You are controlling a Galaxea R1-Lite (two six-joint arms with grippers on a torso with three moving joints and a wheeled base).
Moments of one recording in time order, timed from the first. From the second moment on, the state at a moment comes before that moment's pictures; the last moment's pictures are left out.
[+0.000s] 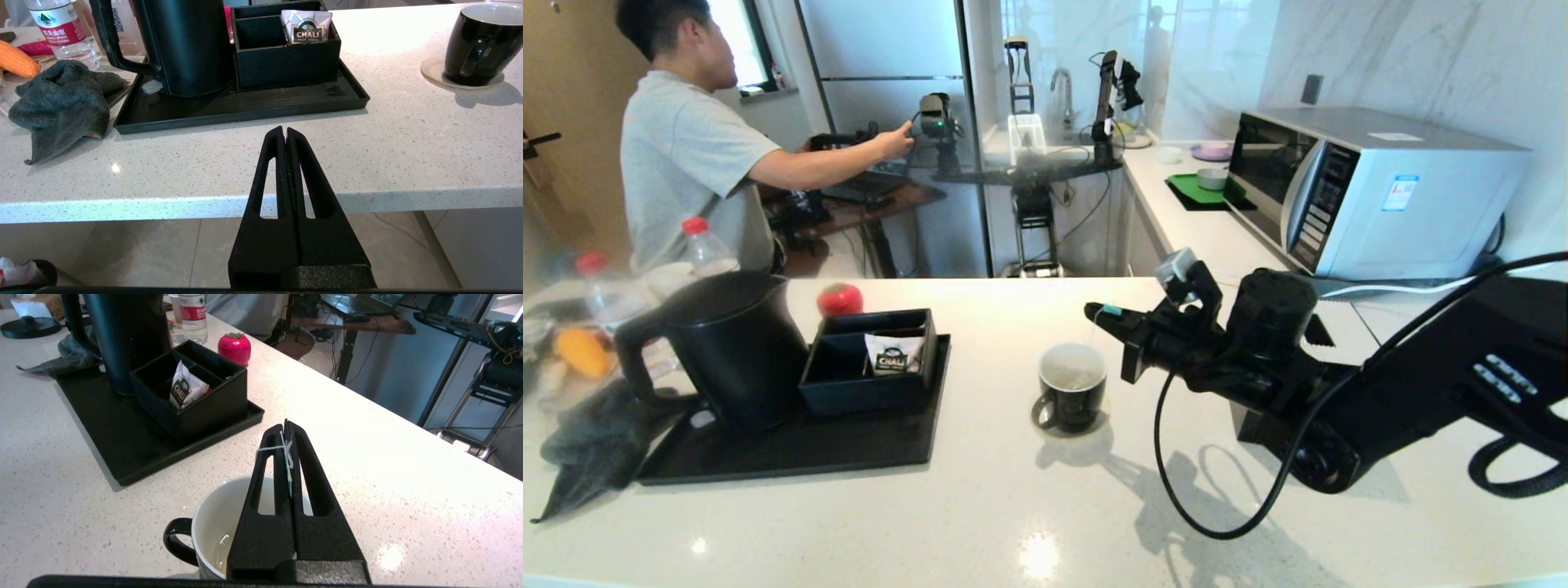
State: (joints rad) left arm 0.00 0.00 0.00 0.01 -0.01 0.03; right arm 0.52 2.14 -0.95 -1.29 0.41 -0.04
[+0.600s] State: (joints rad) left arm 0.00 0.00 0.00 0.01 -0.01 0.03; right arm 0.53 2.15 -0.93 -1.29 0.41 -0.04
